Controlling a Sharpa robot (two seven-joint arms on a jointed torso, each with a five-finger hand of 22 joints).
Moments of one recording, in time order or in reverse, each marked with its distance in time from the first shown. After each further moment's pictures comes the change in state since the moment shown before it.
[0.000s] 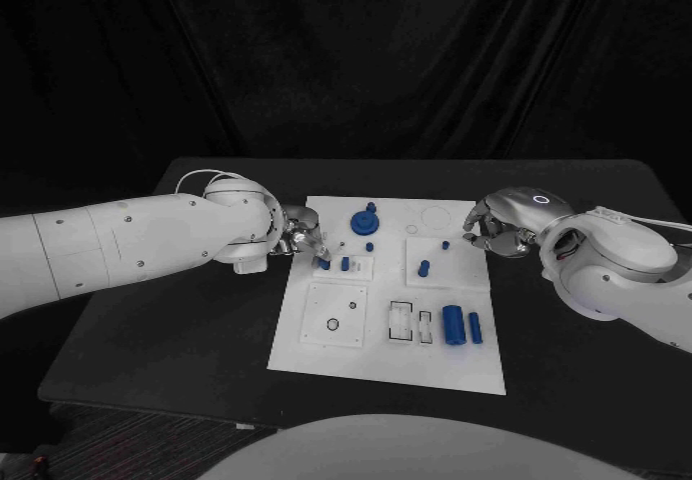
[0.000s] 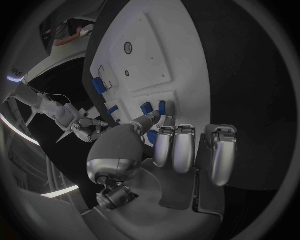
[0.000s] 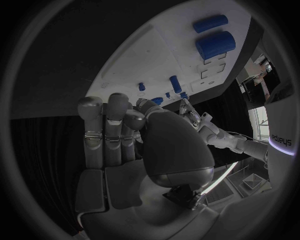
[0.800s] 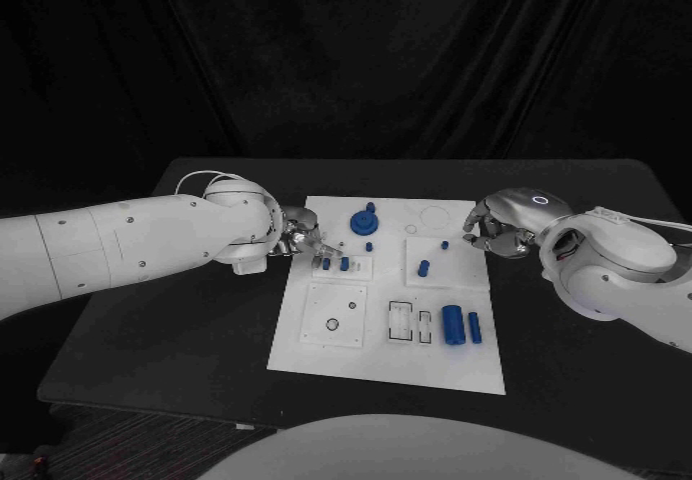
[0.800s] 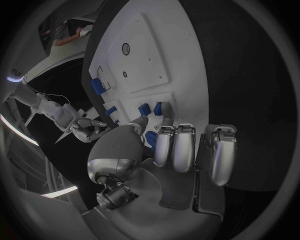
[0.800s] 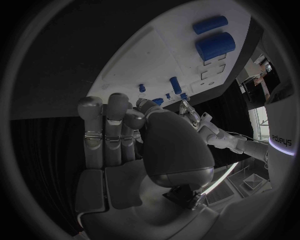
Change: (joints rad) left arm -0.003 0.005 -0.003 -0.012 0.000 0.003 -0.001; left_hand -0.071 0.004 -0.349 0.247 -0.122 0.009 -0.003 0.113 0.183 0.000 0.003 -0.003 0.000 -0.001 0.004 -0.007 0.000 0.000 0.000 0.003 0.000 0.000; right arm -0.001 0.000 0.000 -0.001 0.000 0.007 -0.002; right_hand 0.000 0.000 0.000 0.000 0.000 0.000 0.000 0.000 -0.001 -0.004 0.004 -0.005 -0.001 0.000 0.000 0.000 0.000 0.000 0.000 0.000 0.000 0.000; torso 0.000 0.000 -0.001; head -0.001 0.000
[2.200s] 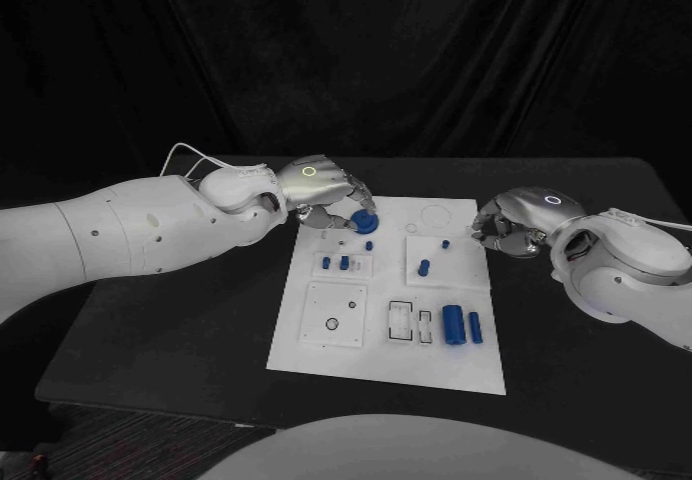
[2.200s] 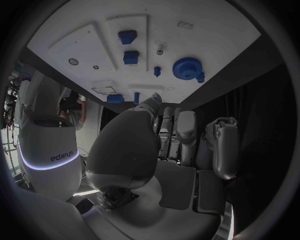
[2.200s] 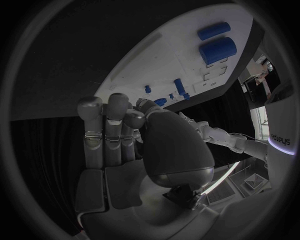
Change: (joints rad) left arm 0.003 0.072 0.000 -0.173 -0.663 -0.637 0.785; left_hand 0.567 -0.162 0.015 0.038 0.002 -0.154 -0.073 -0.234 -0.809 -0.713 -0.027 -1.270 -0.911 -0.119 0.023 -0.325 -0.077 0.040 -0.007 0.047 -0.172 0.001; right arm 0.000 -0.033 0.000 0.005 0.000 -0.023 0.009; right_hand 0.000 0.000 0.000 0.000 0.000 0.003 0.003 -0.004 -0.003 0.000 0.000 -0.008 -0.007 0.000 0.000 -0.004 0.010 0.000 0.004 0.004 0.000 0.001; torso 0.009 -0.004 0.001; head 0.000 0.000
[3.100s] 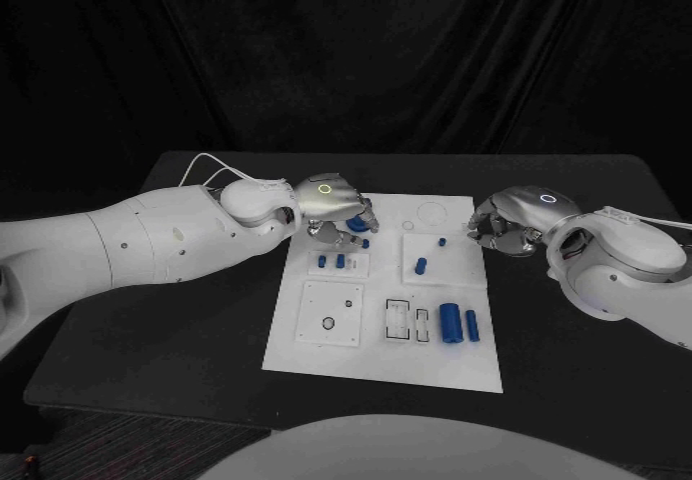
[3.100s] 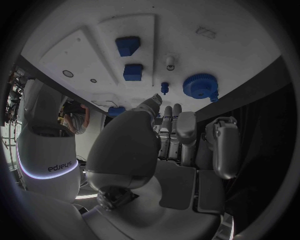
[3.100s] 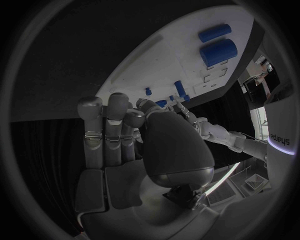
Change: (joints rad) left arm -0.038 0.075 0.000 -0.051 -0.076 0.066 -0.032; left_hand 0.000 0.008 0.009 -0.023 0.070 0.048 0.023 0.003 -0.049 0.114 0.010 0.030 -0.050 -0.004 0.001 0.027 -0.074 0.000 0.007 -0.007 -0.019 0.000; right arm 0.000 -0.002 0.000 0.002 0.000 -0.001 0.005; right_hand 0.000 0.000 0.003 0.003 0.000 0.004 -0.004 0.000 -0.001 -0.004 -0.004 -0.012 -0.012 0.000 0.000 0.000 -0.010 0.000 0.000 0.000 -0.004 -0.002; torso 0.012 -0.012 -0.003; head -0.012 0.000
